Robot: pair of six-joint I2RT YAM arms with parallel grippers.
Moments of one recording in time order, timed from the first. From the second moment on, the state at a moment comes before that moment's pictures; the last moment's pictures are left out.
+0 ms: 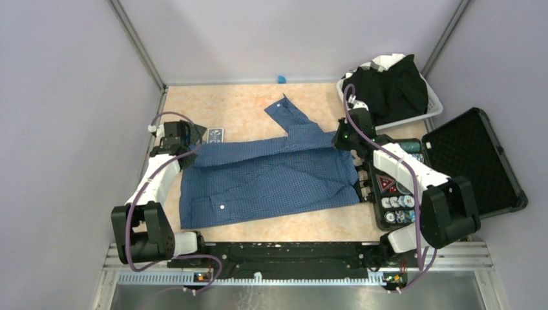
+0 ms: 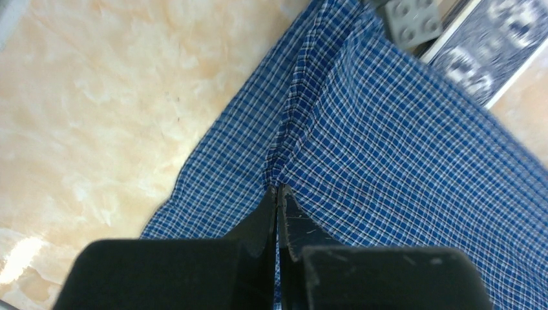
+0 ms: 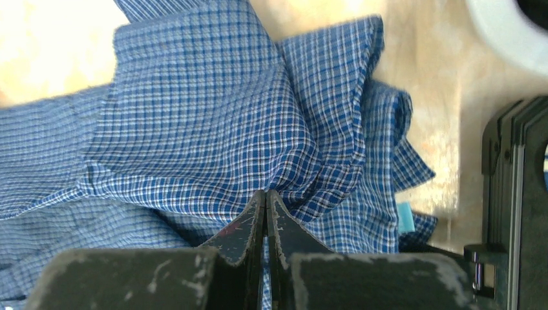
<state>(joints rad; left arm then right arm) 0.10 1.30 0.87 -0.54 -0.28 -0.57 0.38 1.42 0.95 -0.22 0.07 0.49</state>
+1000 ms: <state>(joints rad) 0.12 1.24 0.73 -0.55 -0.23 -0.66 0.38 1.43 0.83 -0.23 0.05 0.50</state>
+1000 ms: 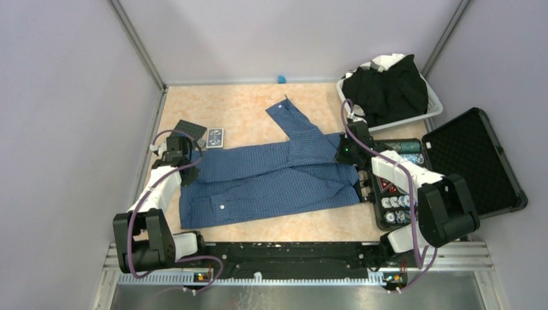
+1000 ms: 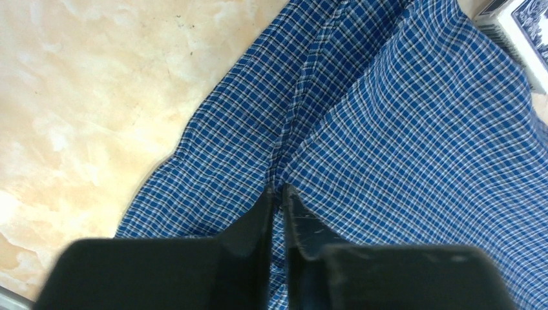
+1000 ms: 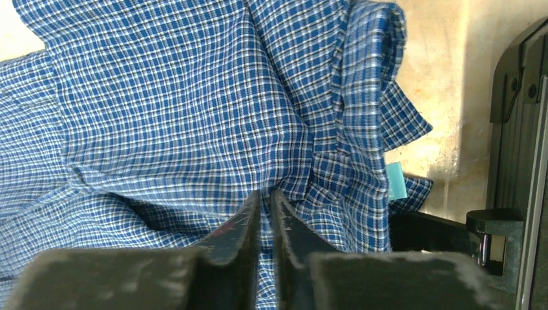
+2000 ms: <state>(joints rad) -0.10 1.23 0.85 -0.46 0.23 -0.42 0.39 2.37 1.95 -0.23 -0.12 0.25</state>
